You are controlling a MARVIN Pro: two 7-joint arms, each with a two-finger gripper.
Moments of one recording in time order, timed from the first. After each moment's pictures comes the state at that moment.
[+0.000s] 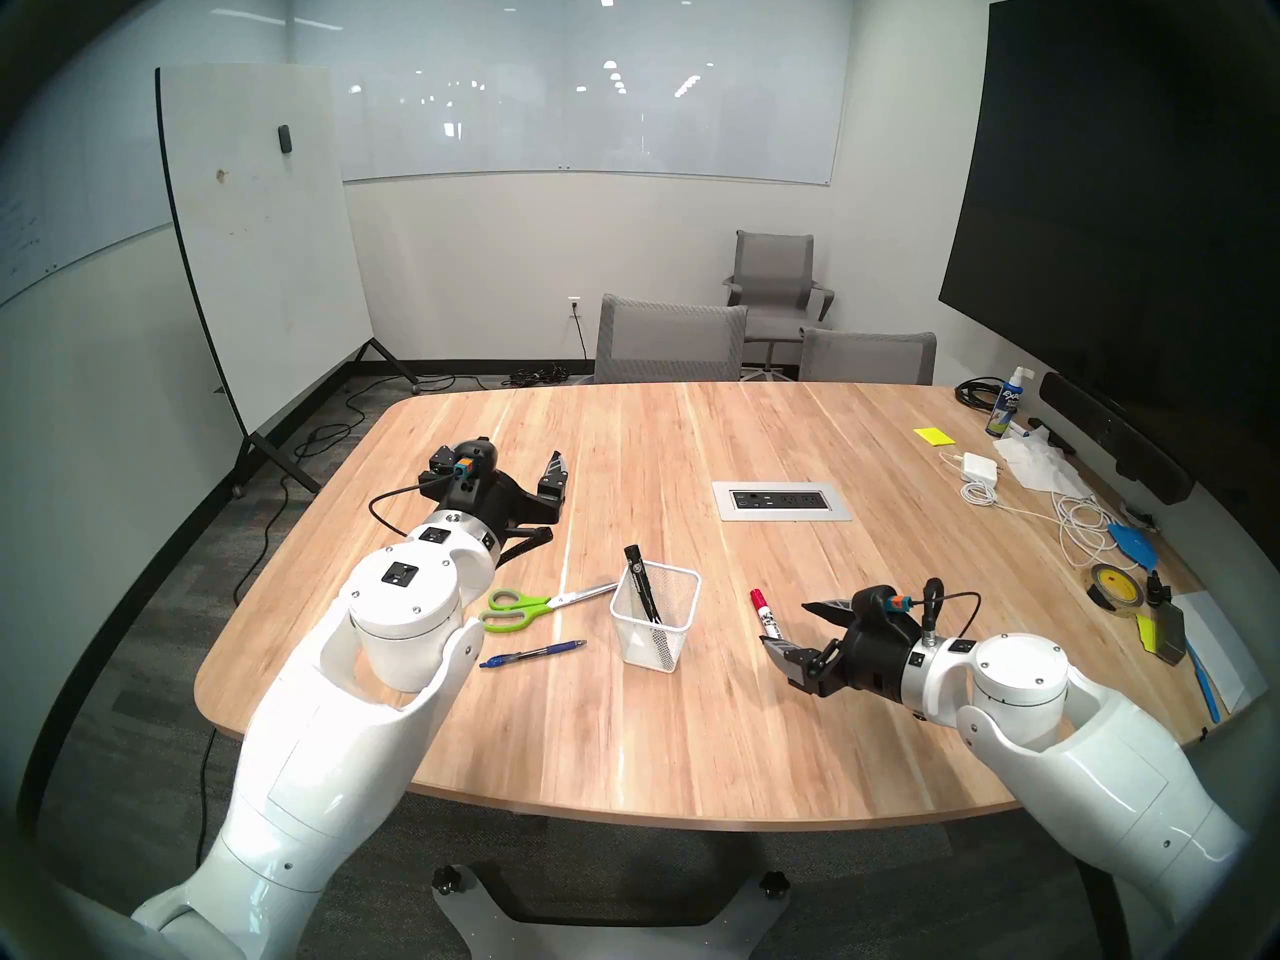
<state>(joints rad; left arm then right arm) 1.47 -1.35 -1.22 -1.93 -0.11 0.40 0.24 -1.80 -0.57 1.41 -1.82 0.73 0.23 0.33</state>
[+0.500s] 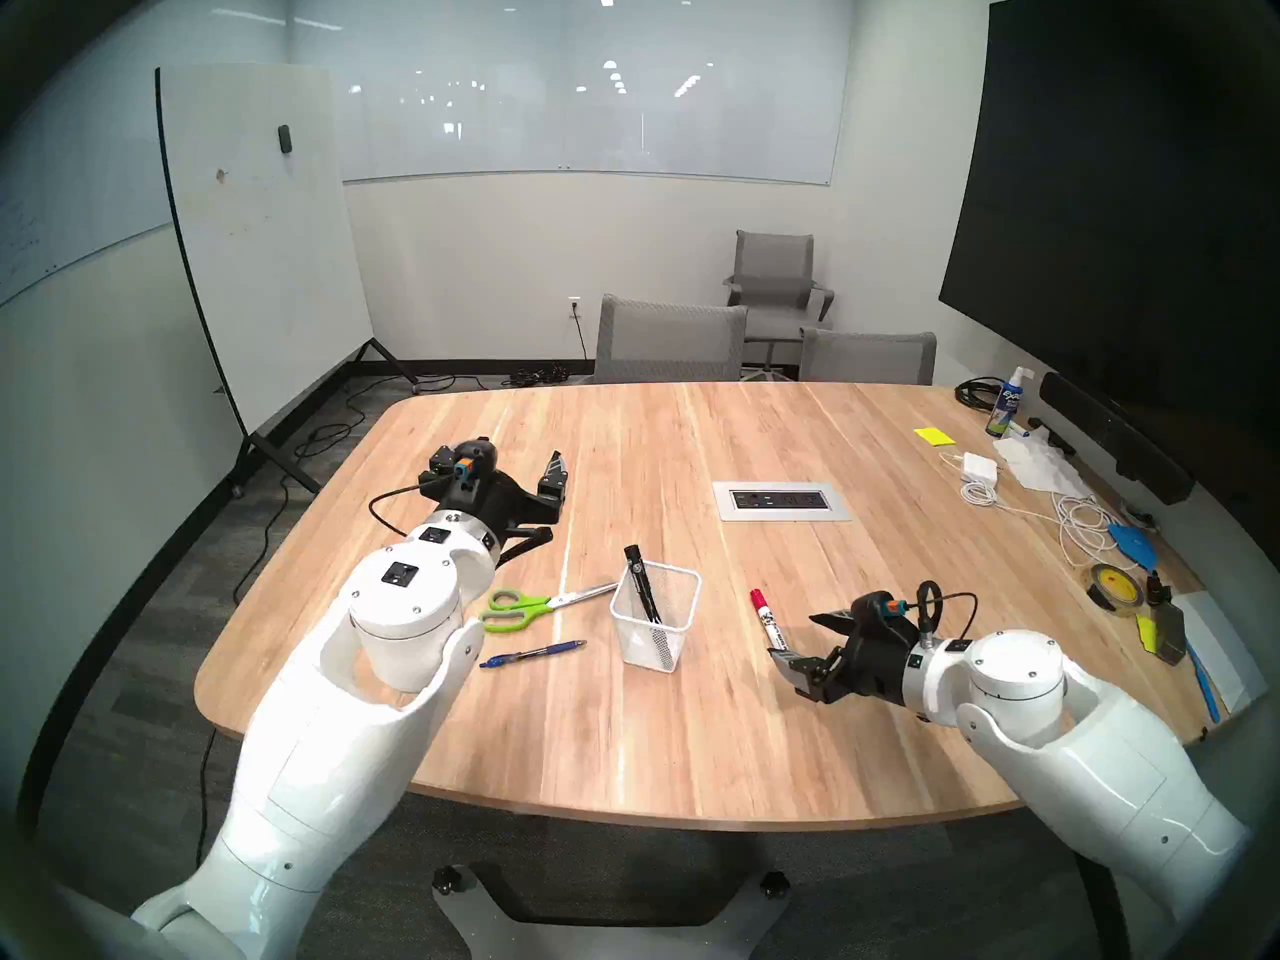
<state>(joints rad) 1.47 -1.35 -1.22 -1.93 -0.11 0.40 0.24 -1.78 -0.57 1.40 -1.80 0.70 0.29 0.33</state>
